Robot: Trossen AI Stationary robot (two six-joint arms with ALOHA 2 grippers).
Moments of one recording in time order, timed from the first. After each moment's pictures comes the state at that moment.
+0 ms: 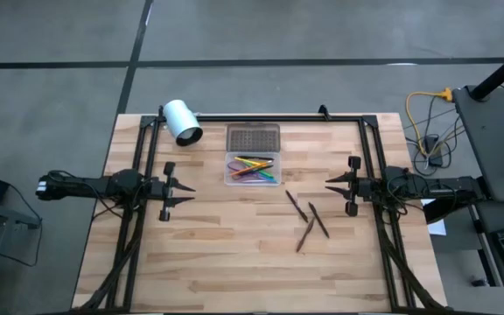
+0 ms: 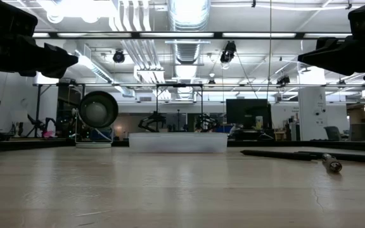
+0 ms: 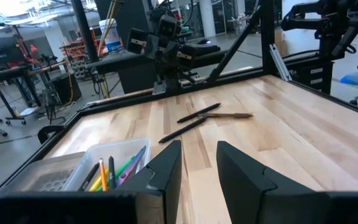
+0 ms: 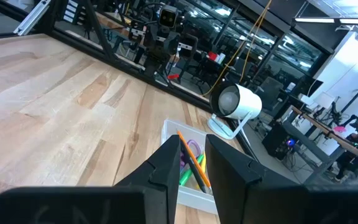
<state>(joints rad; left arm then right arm) -0.06 0.12 0.01 0.02 0.00 0.20 0.03 0.04 0.03 -0.02 0.08 -0.45</state>
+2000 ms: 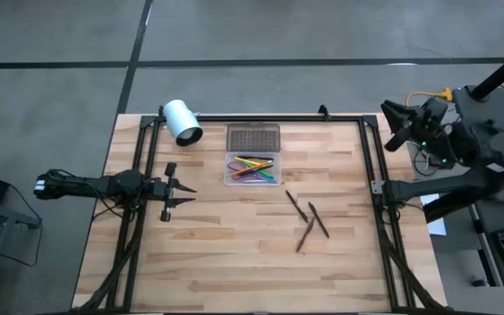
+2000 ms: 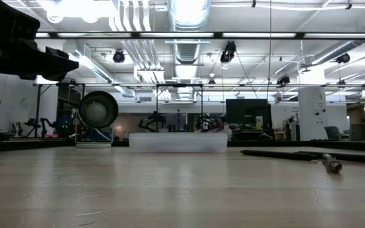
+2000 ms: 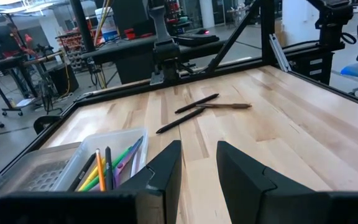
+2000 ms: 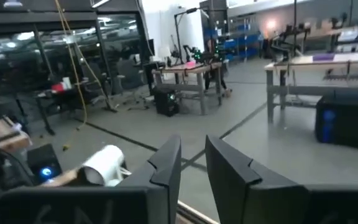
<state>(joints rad) -0.06 0.16 0.01 0.02 0.00 0.20 0.03 0.50 1.08 -0.53 0.81 0.16</state>
